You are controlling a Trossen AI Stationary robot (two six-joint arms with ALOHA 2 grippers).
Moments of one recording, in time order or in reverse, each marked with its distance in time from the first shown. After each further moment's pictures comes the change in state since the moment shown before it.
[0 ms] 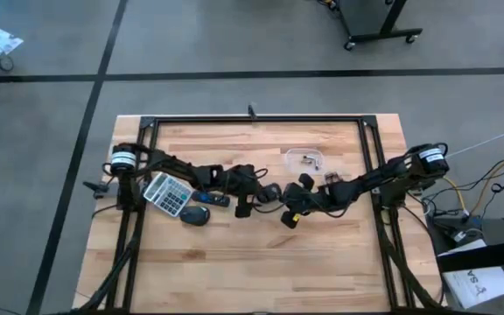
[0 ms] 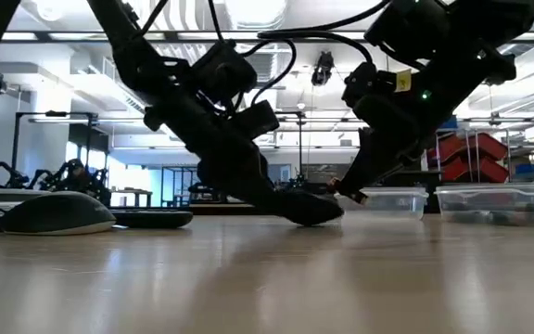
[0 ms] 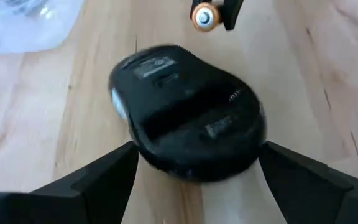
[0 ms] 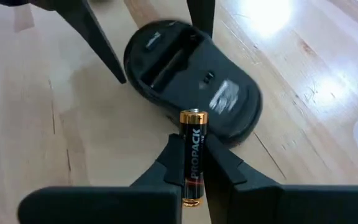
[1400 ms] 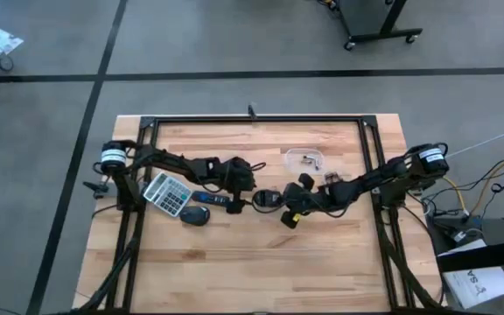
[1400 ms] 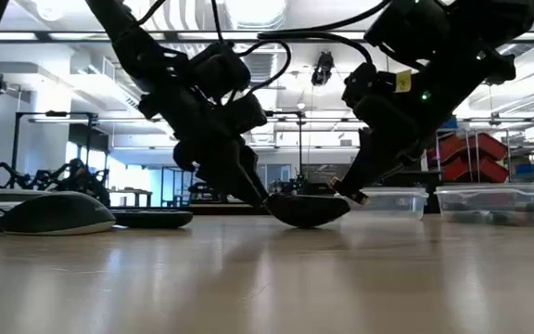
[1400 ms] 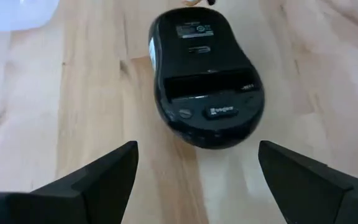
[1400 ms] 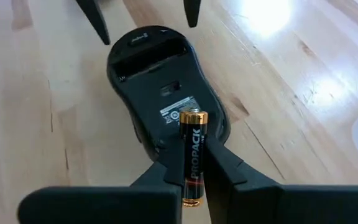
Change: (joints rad) left arm 0.035 -0.086 0.001 -0.184 0.088 0.065; right arm 0.000 0.000 0.000 0.000 0.001 0.001
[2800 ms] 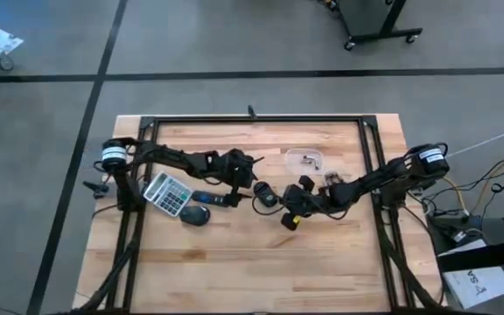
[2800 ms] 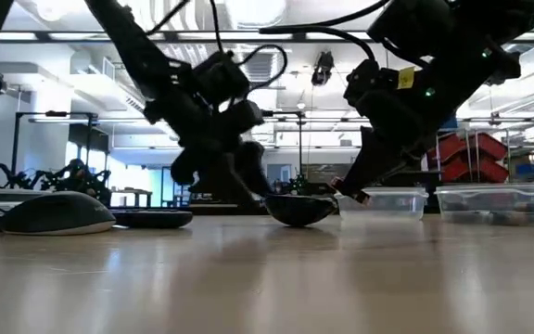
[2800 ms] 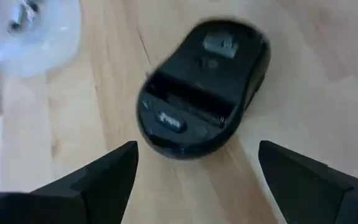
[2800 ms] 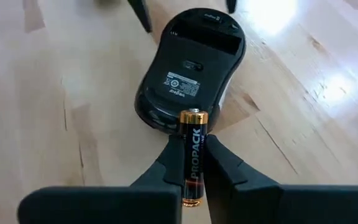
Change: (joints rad) left arm 0.098 0.013 0.000 0.006 0.066 0.304; right arm 0.022 0.000 0.000 0.002 -0.002 0.037
